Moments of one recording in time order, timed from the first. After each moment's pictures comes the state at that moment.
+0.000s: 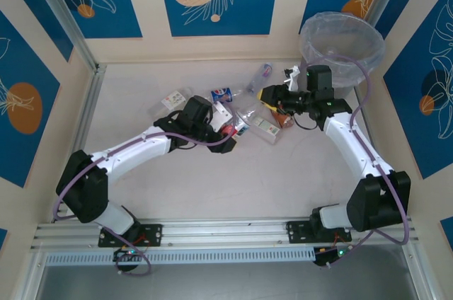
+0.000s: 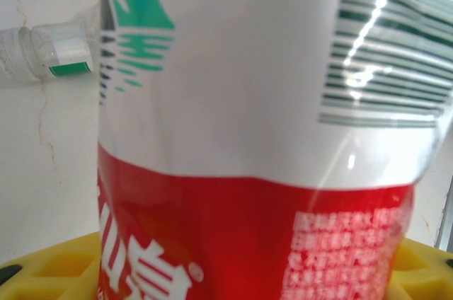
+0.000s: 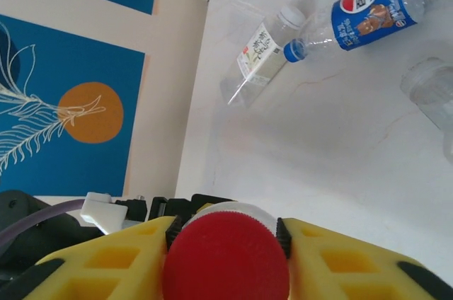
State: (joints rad) left arm -0.73 1.52 1.11 -0.38 0.36 0.03; right arm 0.17 1.36 1.15 -0.42 -0.81 0.67
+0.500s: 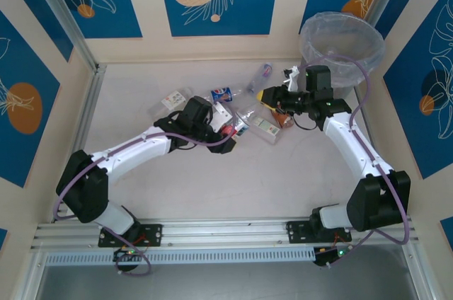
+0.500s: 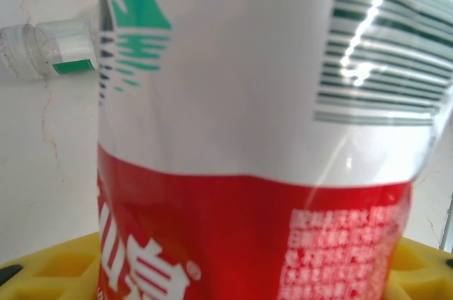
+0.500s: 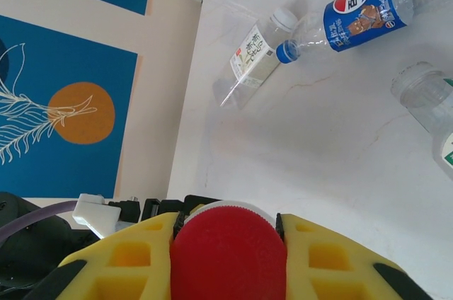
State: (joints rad) left arm -0.73 1.52 1.11 -0.38 0.35 0.02; right arm 0.18 1.36 1.15 -0.43 -0.79 0.65
